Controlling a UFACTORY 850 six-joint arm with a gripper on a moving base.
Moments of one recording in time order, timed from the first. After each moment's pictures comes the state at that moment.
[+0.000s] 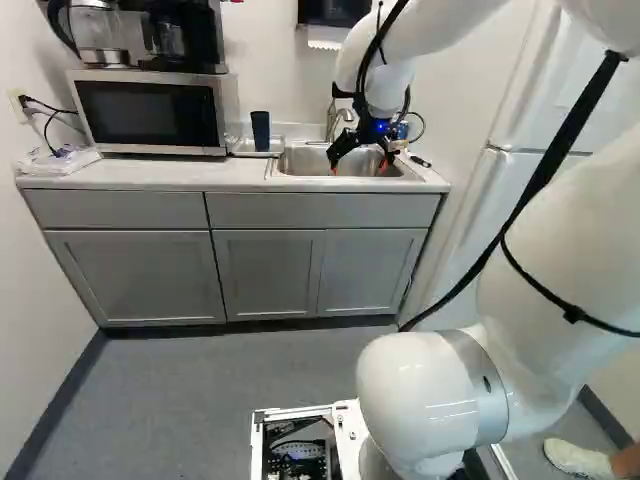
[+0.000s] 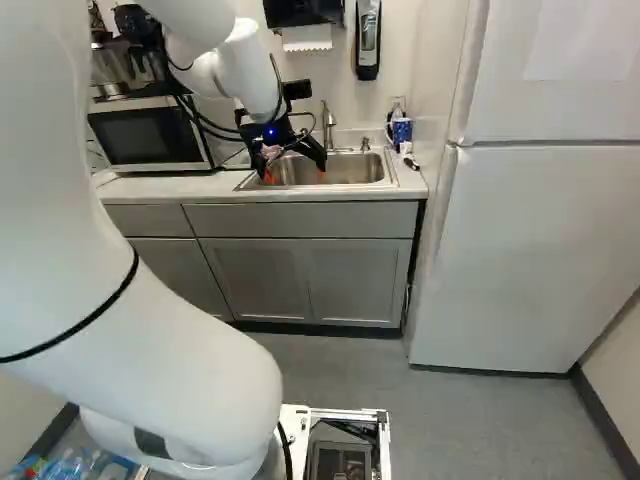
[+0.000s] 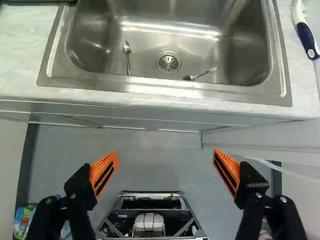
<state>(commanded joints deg) -0.9 6.0 -57.6 -4.7 -34.5 -0.6</state>
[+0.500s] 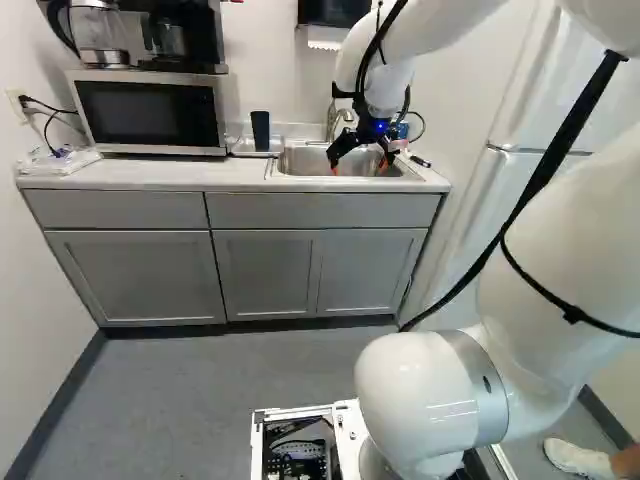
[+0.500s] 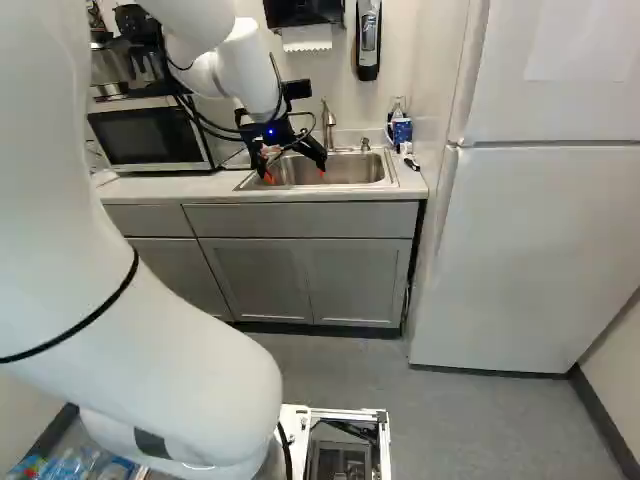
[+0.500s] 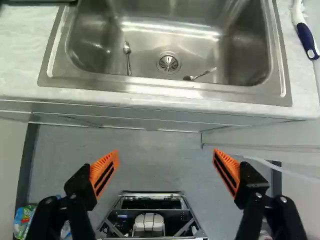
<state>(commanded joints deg) -0.9 6.0 -57.6 -4.7 -34.5 -0.6</state>
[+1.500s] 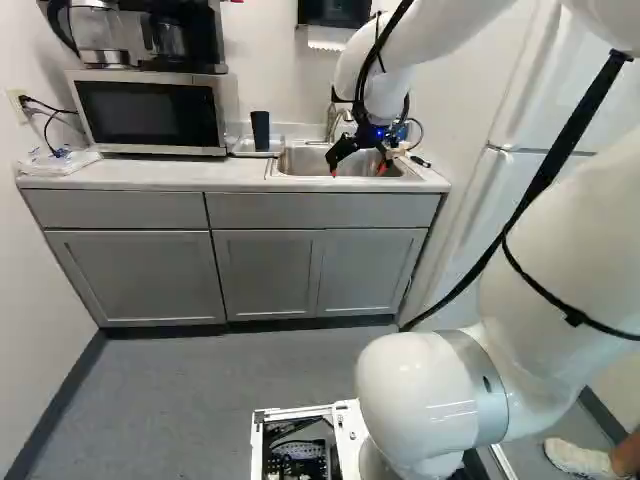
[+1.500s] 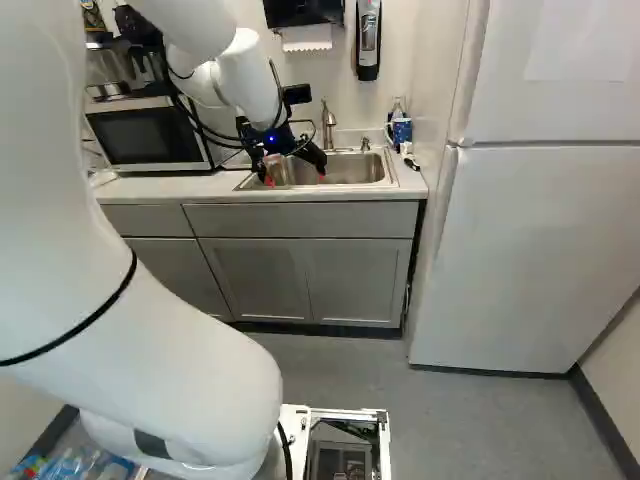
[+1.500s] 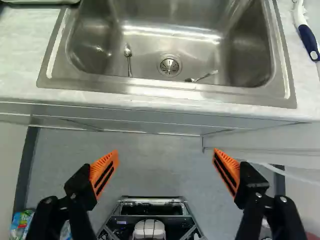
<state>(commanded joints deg) -0.9 6.6 -54.4 -4.4 -29.4 -0.6</state>
